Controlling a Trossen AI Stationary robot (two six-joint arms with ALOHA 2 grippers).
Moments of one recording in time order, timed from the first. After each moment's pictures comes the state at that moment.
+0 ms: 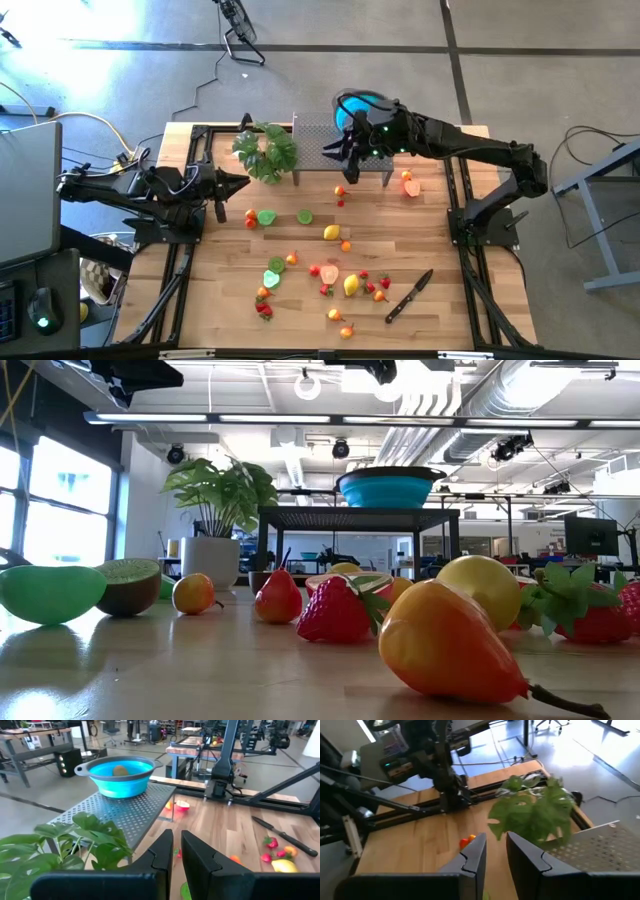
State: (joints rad) left arm -0.16 0.45 0.61 -0.29 -0.50 -0.11; right arm -0.22 1.51 1.58 -0.47 -0.11 0.17
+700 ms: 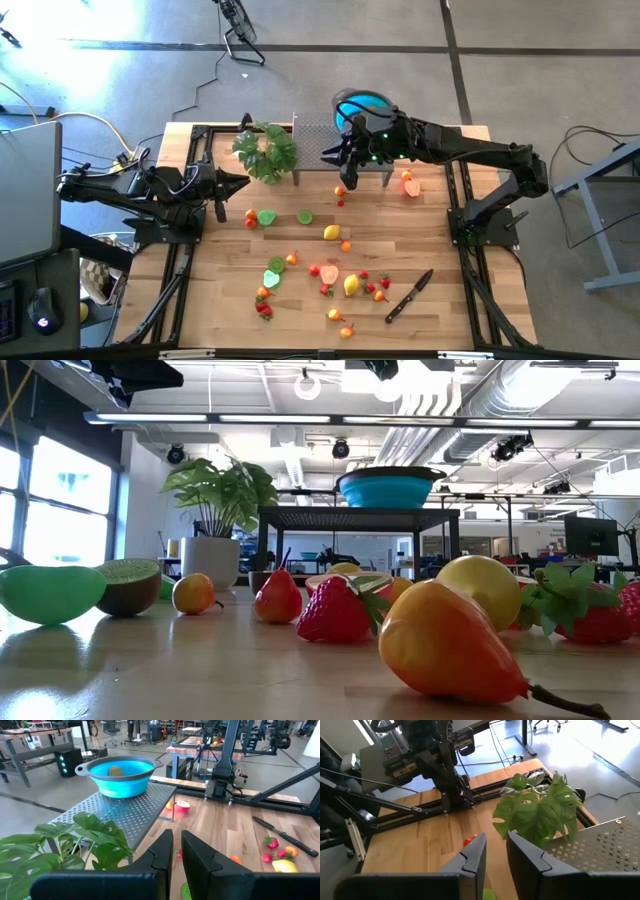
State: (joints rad) left arm -0.16 0.45 0.61 -0.29 -0.50 -0.11; right arm -0.18 1.51 1.58 -0.47 -0.06 0.21
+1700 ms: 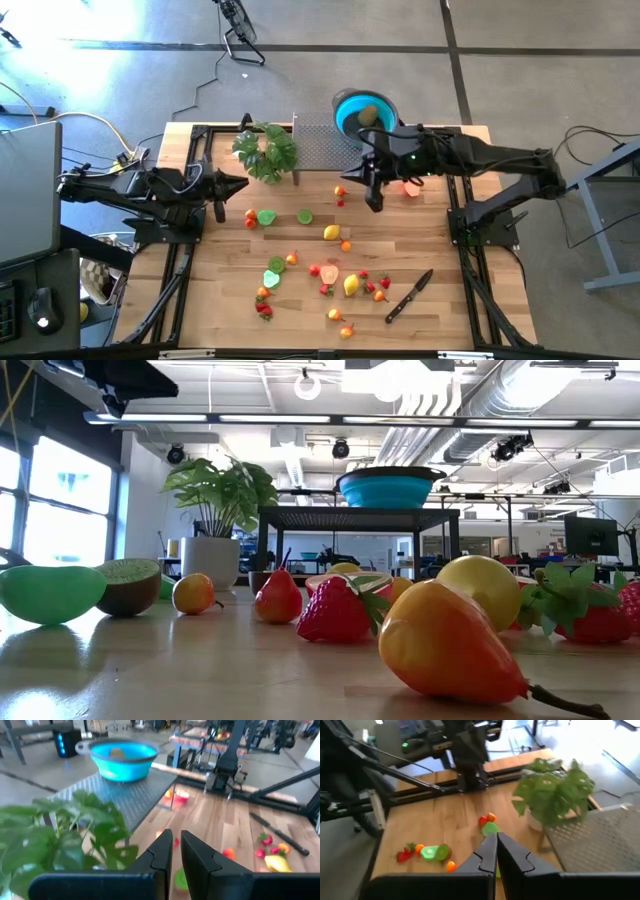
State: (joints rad) left arm -0.16 0.43 0.61 -0.38 -0.50 -0.25; right arm -0.02 1.38 1.58 -0.67 0.06 0.22
